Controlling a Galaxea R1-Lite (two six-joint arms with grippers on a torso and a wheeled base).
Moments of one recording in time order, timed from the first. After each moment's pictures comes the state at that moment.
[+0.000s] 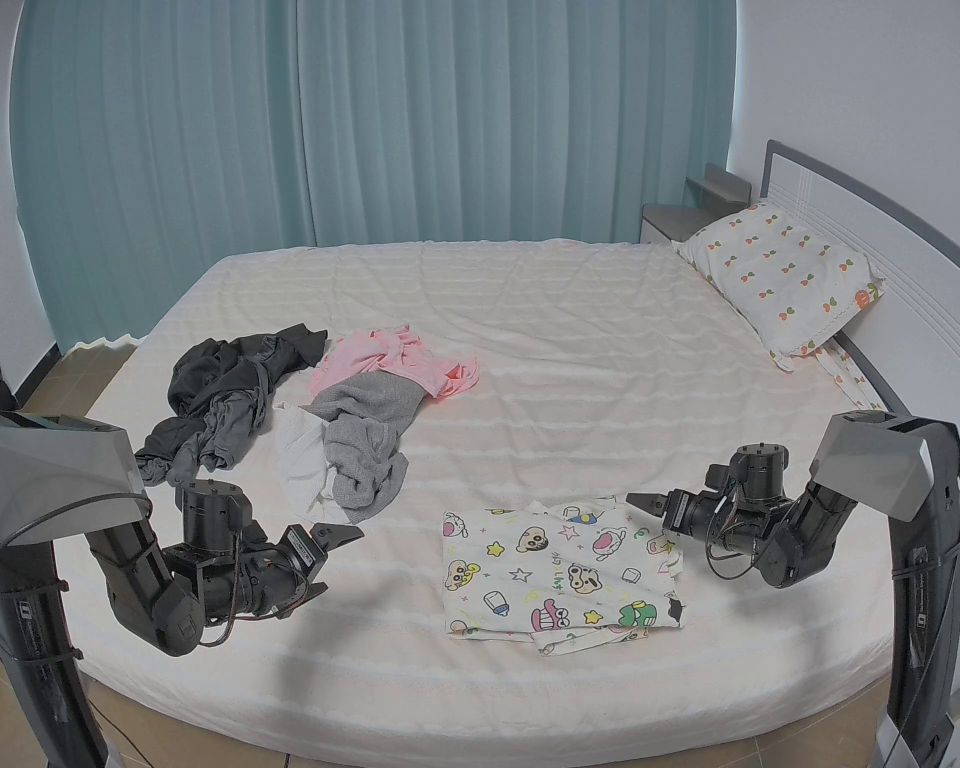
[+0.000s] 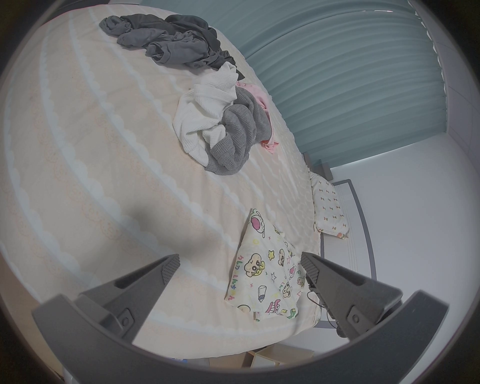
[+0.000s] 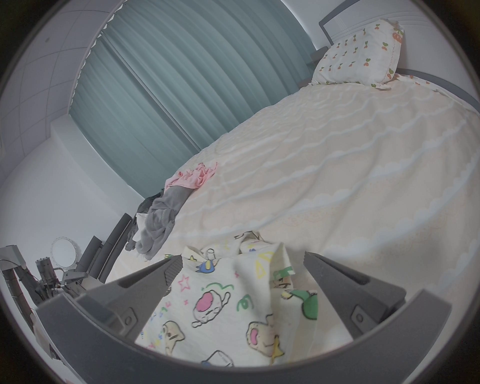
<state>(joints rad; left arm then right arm) -0.20 2.16 -0.46 -1.11 -0.33 -1.00 0.16 2.49 -0.93 -1.09 0.30 0.46</state>
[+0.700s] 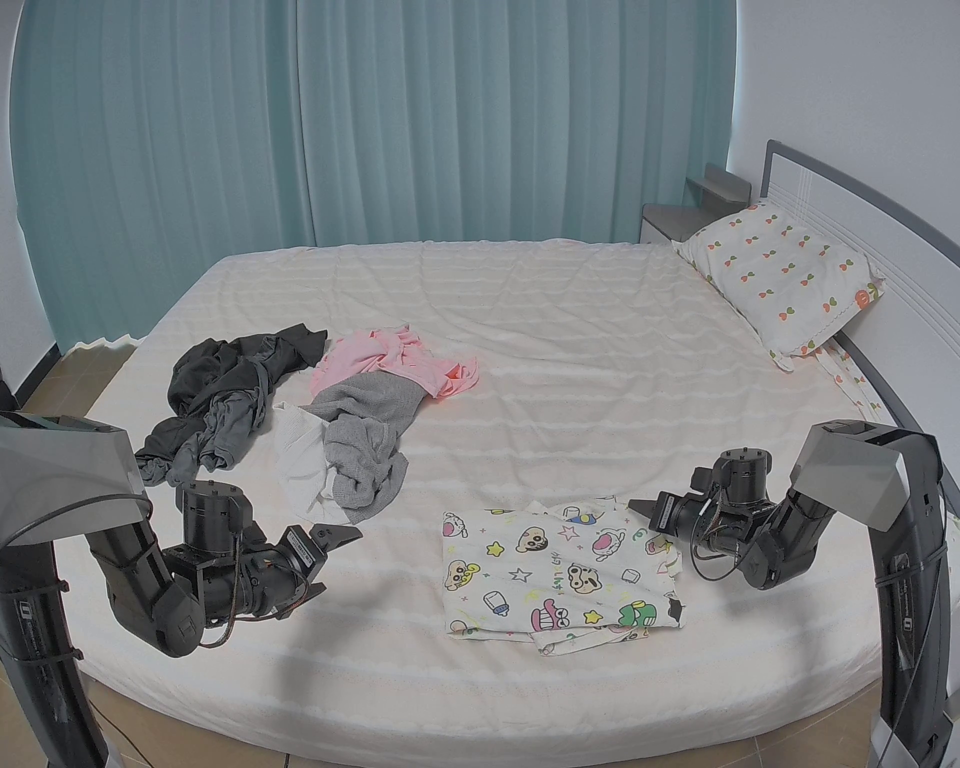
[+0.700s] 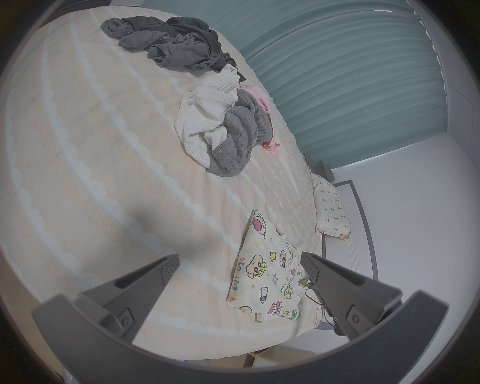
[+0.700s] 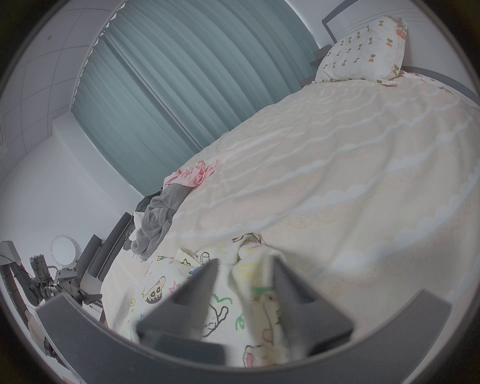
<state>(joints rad) -0.20 2.16 -0.45 -1.11 -0.31 -1.00 0.18 2.55 -1.01 -1.09 0.30 0.46</state>
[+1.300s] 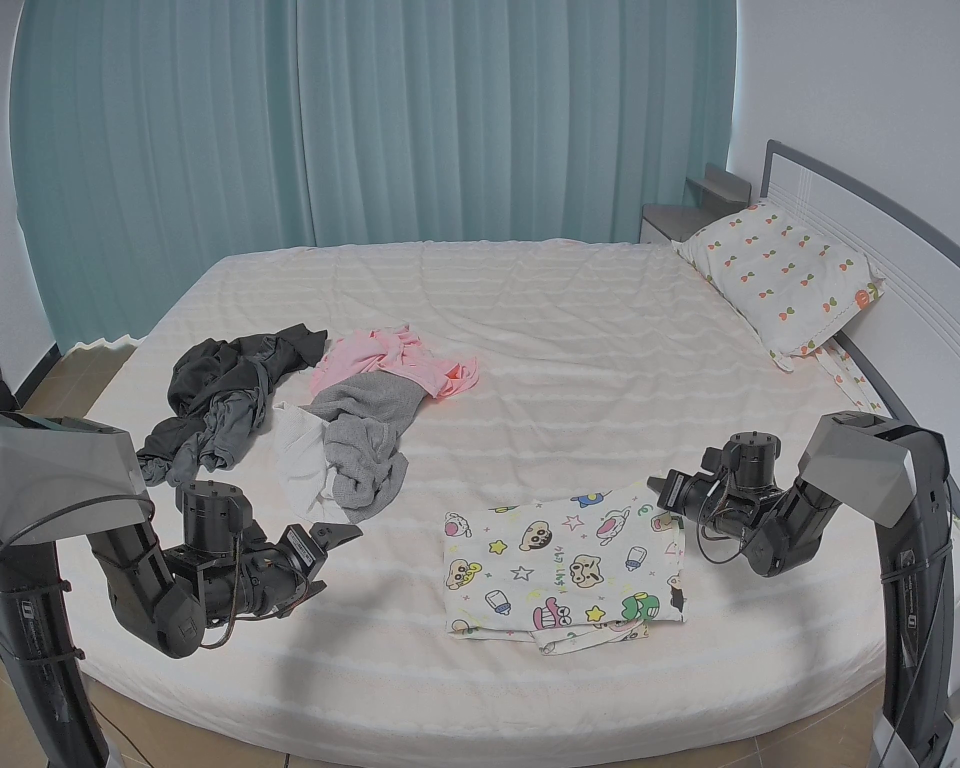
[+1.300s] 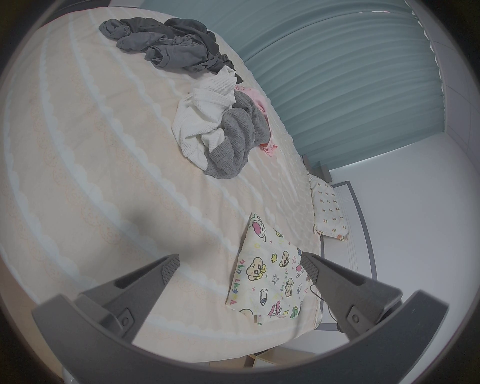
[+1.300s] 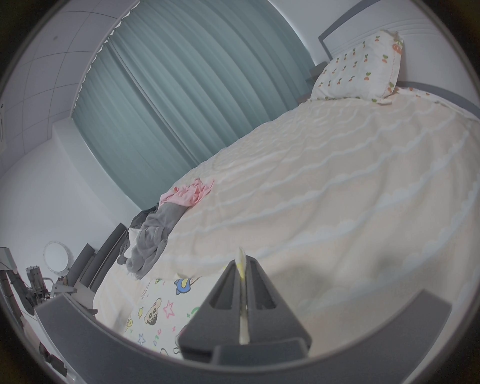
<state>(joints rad) -0.20 2.17 -0.45 -1.14 -0.31 -1.00 0.16 2.54 -1.06 -1.11 0.24 0.47</state>
